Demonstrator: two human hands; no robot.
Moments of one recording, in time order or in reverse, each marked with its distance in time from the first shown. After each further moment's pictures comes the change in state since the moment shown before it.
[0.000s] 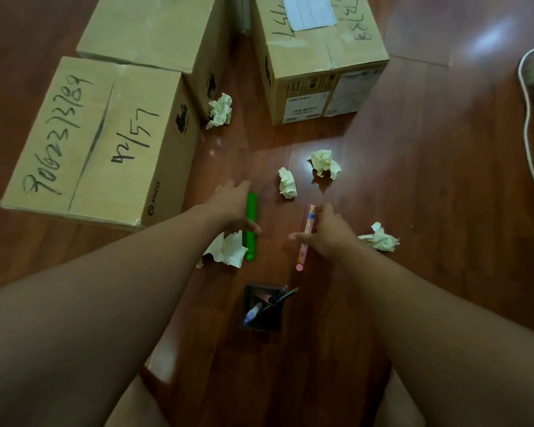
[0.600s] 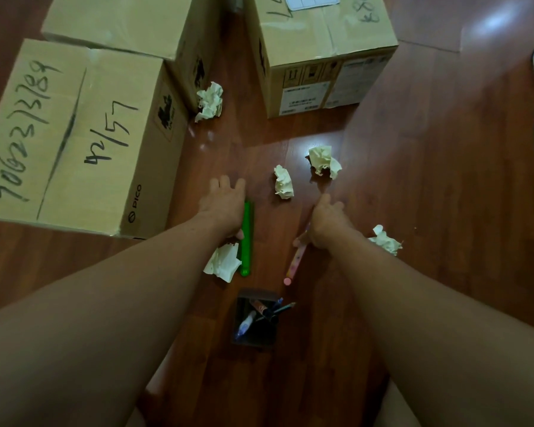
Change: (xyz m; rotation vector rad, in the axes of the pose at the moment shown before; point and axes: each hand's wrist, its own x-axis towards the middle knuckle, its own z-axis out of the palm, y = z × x) left_hand 0.040 -0.004 0.023 0.277 0.069 -0.031; right_hand 0.028 -0.025 -0.012 -0.221 -0.016 0.179
